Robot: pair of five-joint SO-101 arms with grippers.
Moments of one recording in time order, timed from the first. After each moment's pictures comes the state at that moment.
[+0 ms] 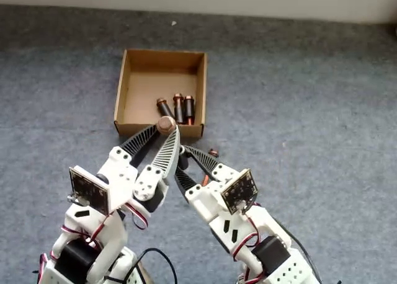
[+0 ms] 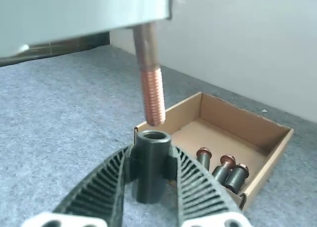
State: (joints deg) left arm 26.6 -104.0 74.0 34.9 11.1; right arm -44.7 -104.2 95.7 20.1 5.4
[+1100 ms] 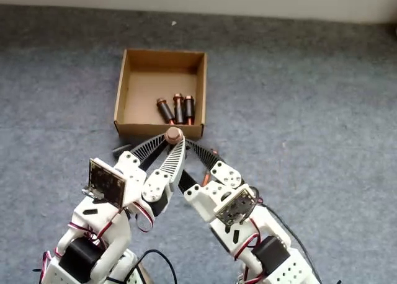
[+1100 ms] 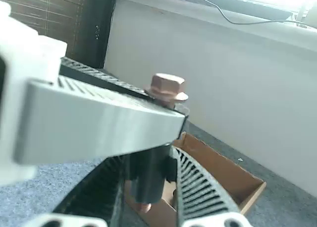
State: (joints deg) left arm 27.6 -104.0 76.6 40.9 11.5; right arm -45.1 -104.1 95.7 11.1 16.7
